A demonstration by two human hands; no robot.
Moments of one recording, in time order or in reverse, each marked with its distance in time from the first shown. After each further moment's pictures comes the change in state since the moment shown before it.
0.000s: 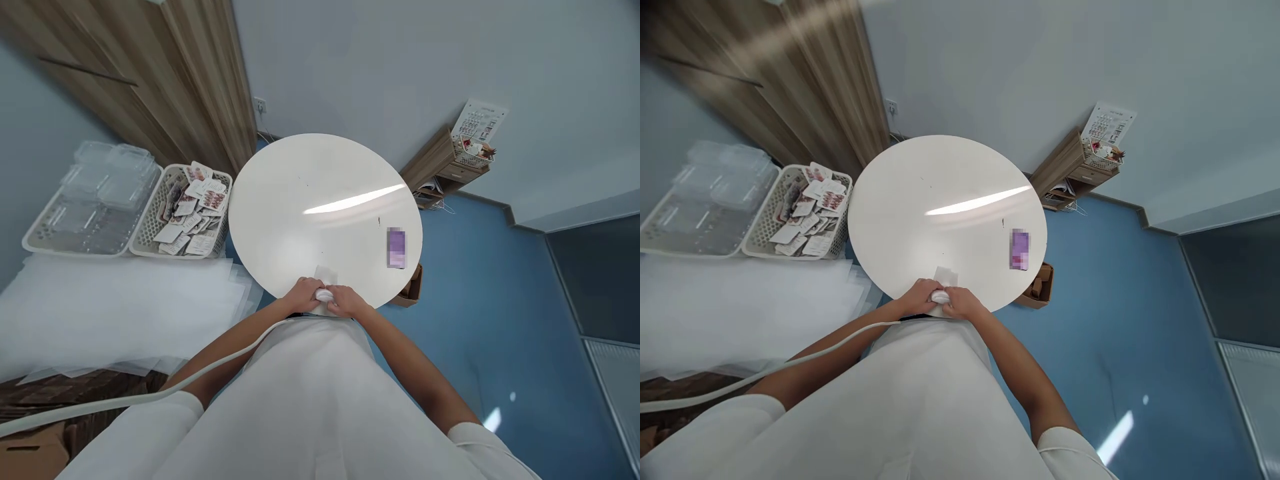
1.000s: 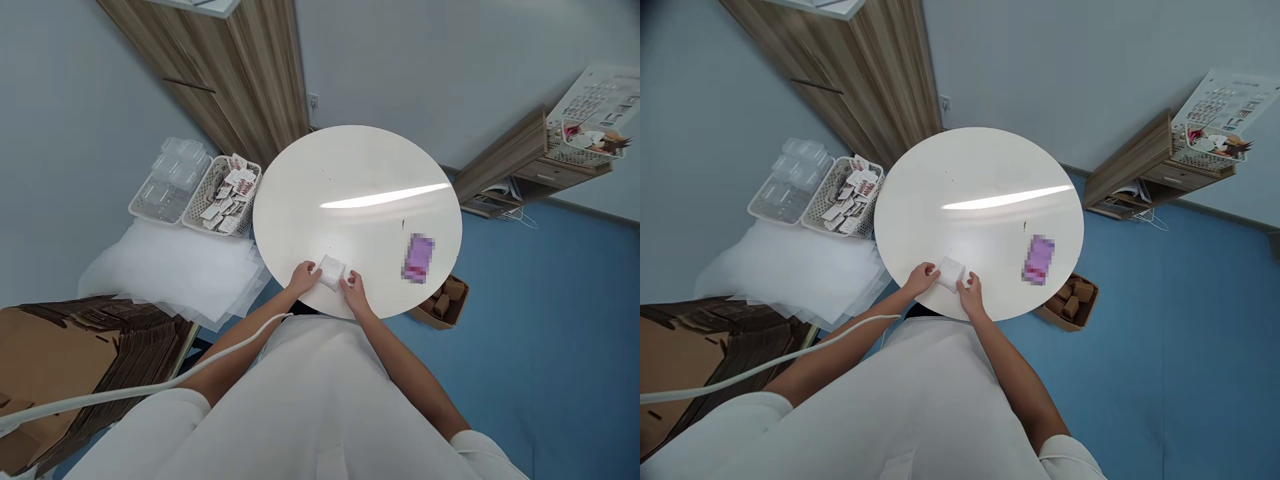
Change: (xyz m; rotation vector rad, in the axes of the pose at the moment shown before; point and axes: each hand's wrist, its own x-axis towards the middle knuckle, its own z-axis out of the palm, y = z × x) left_hand 0.025 0.006 0.018 -0.163 0.460 -0.778; right_hand 0.004 0.045 0.019 0.877 0.282 0.476
